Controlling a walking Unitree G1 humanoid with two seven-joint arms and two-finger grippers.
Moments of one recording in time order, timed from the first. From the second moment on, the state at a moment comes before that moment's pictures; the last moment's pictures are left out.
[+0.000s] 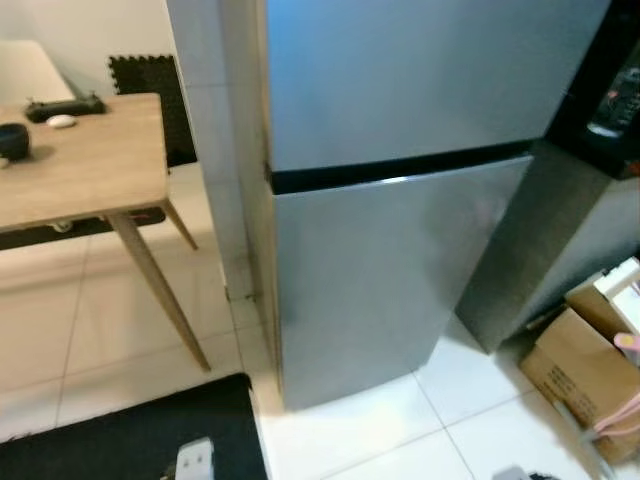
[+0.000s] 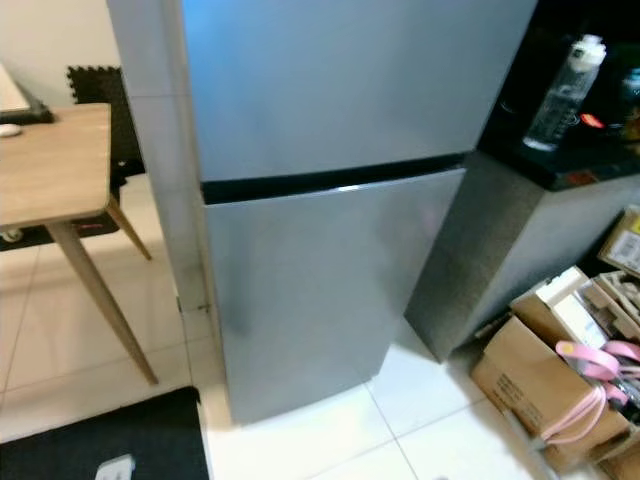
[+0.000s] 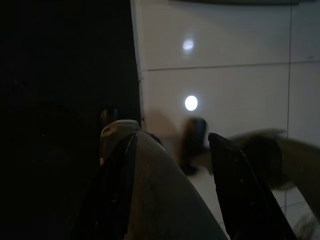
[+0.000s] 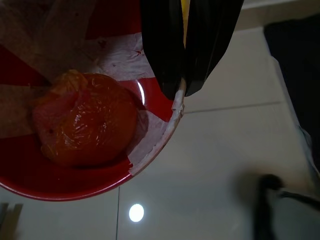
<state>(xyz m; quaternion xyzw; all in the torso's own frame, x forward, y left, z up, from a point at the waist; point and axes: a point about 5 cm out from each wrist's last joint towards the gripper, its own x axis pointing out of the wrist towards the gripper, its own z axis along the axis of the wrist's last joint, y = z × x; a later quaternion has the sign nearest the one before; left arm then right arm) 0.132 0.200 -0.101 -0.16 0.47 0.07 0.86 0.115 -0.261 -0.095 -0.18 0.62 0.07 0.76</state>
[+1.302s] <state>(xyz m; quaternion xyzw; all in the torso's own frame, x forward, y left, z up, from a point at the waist) 0.352 0.271 0.144 -0.14 -0.07 -0.14 0.98 0.119 -0.263 -0.093 -0.18 0.61 0.07 0.77</state>
